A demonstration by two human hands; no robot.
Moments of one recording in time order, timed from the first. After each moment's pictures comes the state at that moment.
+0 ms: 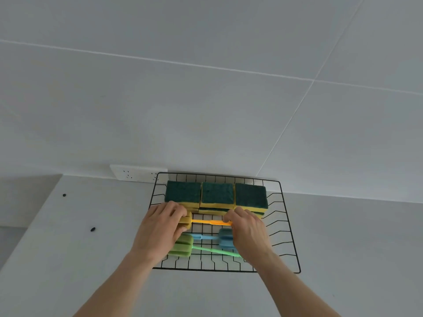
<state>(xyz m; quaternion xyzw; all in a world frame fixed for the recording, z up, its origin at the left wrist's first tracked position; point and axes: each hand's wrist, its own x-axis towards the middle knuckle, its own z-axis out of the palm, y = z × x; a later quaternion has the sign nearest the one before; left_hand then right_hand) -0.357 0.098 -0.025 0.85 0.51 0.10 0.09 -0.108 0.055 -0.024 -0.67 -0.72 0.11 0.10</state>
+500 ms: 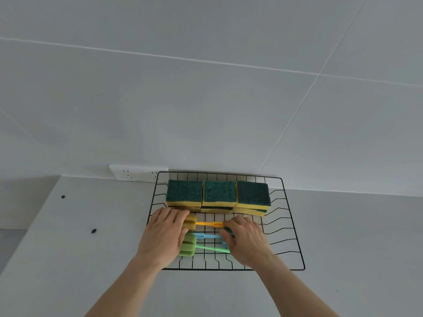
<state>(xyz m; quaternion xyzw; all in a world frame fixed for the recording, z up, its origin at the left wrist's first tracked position) -0.356 0.094 -0.048 0.86 0.51 0.06 0.07 -0.111 0.048 -0.047 -0.68 -0.71 0.17 0.04</state>
